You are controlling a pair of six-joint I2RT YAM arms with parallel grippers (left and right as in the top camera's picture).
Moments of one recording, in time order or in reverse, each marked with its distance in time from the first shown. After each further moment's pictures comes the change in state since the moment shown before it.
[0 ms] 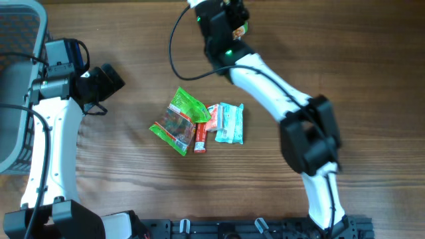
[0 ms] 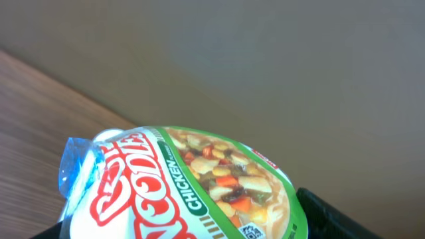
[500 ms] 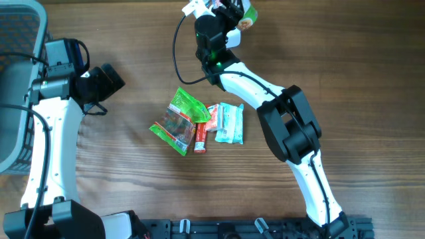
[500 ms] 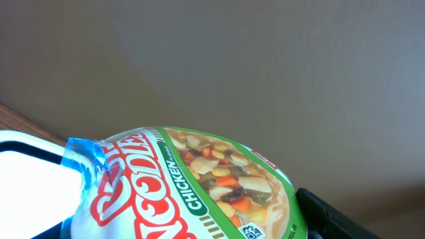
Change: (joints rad) left arm 0.000 0.000 0.000 0.000 0.000 0.000; right arm 0.004 0.173 -0.003 0.497 0.209 -0.465
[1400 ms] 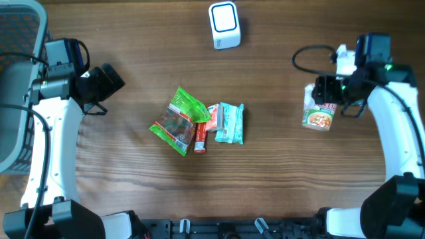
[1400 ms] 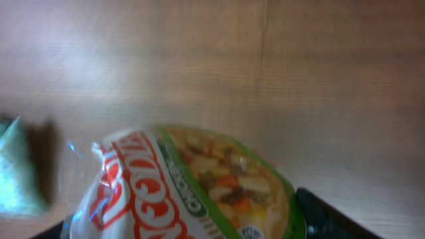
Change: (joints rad) left arm 0.000 0.000 0.000 0.000 0.000 0.000; right arm -0.711 -0.850 -0.588 -1.487 -1.066 0.924
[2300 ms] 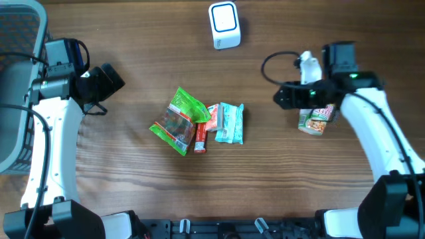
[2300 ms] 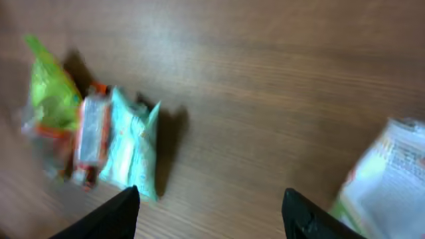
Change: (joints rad) left arm 0.000 0.000 0.000 -0.001 0.000 0.000; right arm 0.192 -0.001 -0.099 0.134 -0.261 0.129
